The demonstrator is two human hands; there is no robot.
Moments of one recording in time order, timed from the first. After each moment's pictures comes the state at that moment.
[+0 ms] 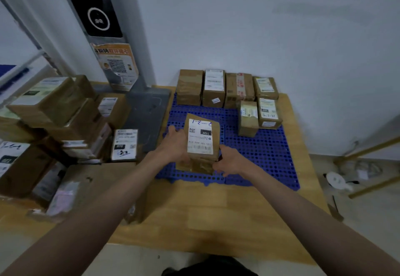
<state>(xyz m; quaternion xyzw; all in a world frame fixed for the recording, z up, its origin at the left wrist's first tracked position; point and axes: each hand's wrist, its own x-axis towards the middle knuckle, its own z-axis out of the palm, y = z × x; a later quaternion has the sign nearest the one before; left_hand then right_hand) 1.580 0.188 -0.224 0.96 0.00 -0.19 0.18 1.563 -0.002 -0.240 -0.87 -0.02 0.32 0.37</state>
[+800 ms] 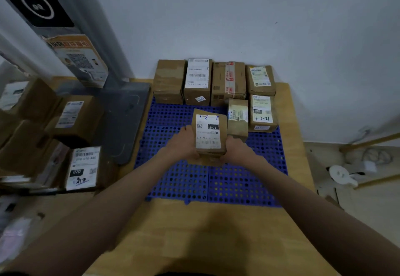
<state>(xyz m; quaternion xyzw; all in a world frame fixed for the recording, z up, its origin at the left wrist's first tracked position) 1.719 0.077 -0.271 0.95 0.00 -0.26 0.16 1.717 -0.099 -0.300 -0.92 -0.02 0.32 0.22</state>
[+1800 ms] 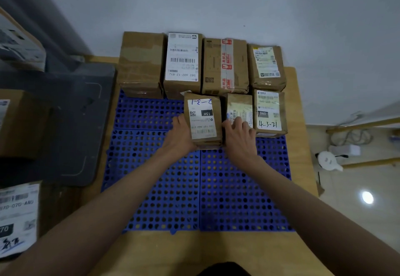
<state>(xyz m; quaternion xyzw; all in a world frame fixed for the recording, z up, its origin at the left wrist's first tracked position) 1.849 0.065 -0.390 0.94 0.00 -0.24 0.24 1.825 -0.112 -0.392 -0.99 -0.03 0.13 0.00</state>
